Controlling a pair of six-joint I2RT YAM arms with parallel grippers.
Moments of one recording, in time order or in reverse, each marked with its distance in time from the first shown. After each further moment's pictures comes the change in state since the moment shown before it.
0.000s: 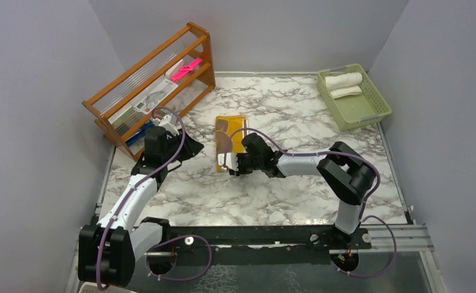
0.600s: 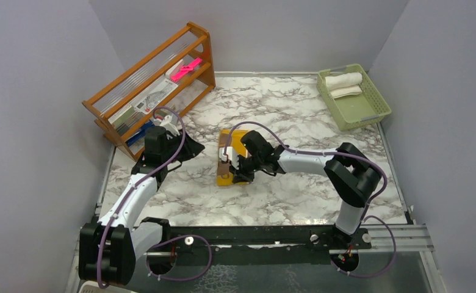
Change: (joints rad) left arm 0.006 0.013 0.000 -0.001 0.029 -0.001; right arm -0.002 -0.031 0.092 -0.280 -0.195 0.345
